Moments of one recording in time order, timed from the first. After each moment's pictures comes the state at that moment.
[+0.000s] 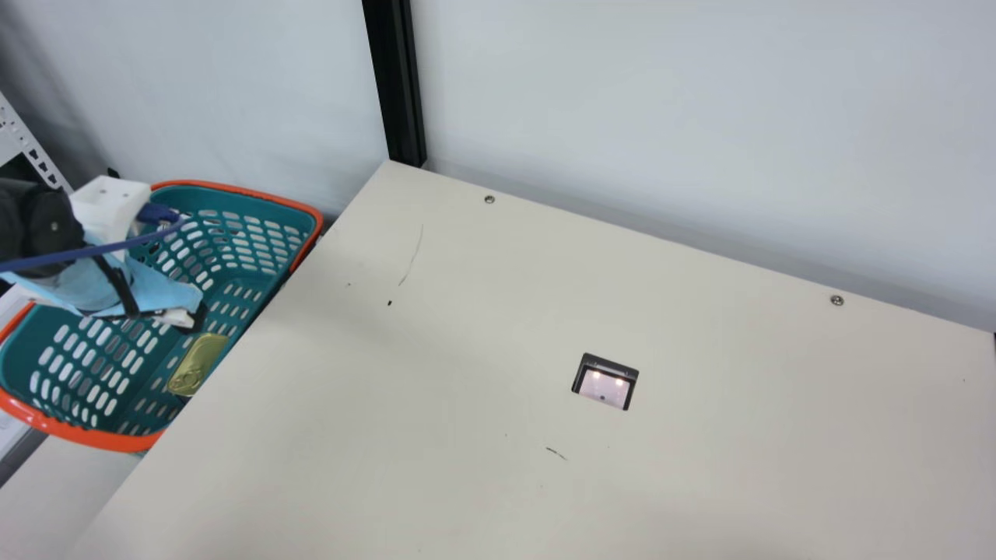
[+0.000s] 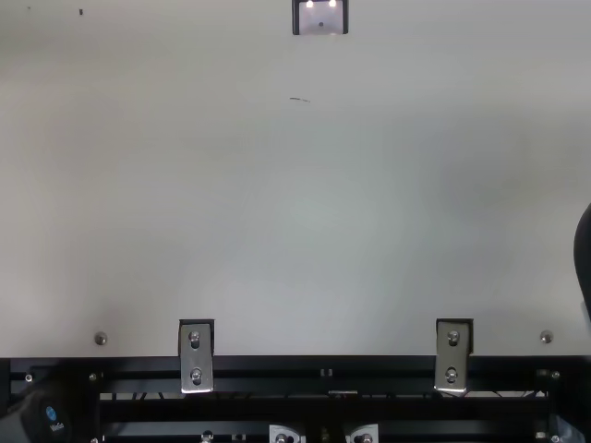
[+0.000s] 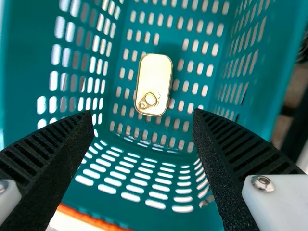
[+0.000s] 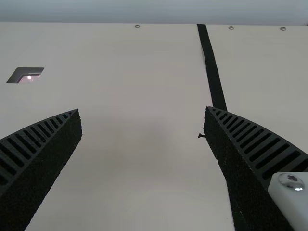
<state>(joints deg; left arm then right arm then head) 26.7 101.8 -55.6 13.0 31.3 4.5 -4.0 13.5 -20.2 4.9 38.2 -6.4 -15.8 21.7</state>
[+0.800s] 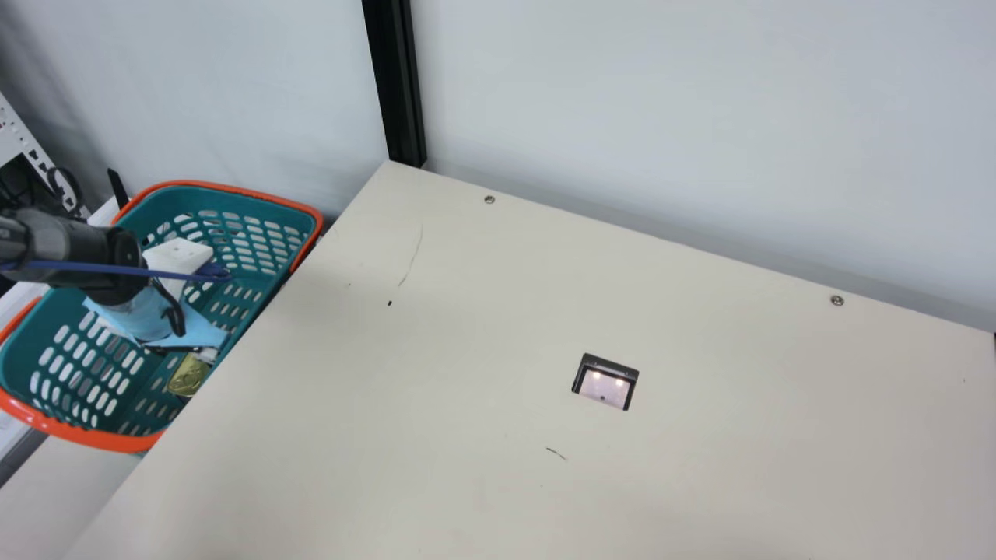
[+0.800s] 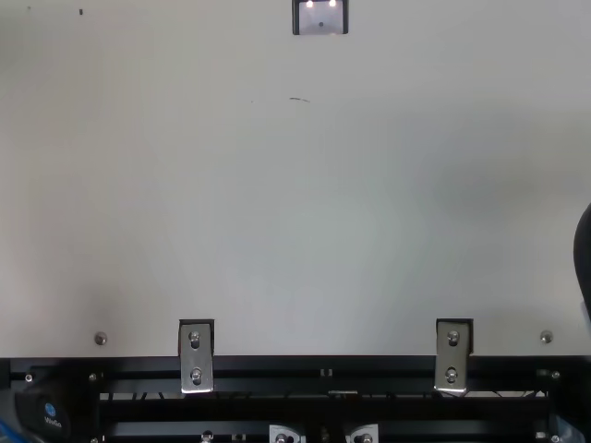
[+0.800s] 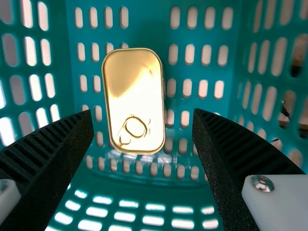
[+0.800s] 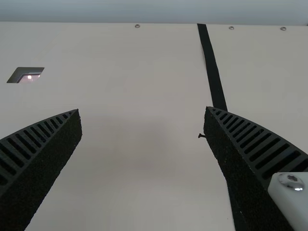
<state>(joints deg) 30.8 129.5 -68.2 6.7 24.0 20.5 -4.0 13.5 -20.2 4.9 38.2 -6.4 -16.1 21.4</state>
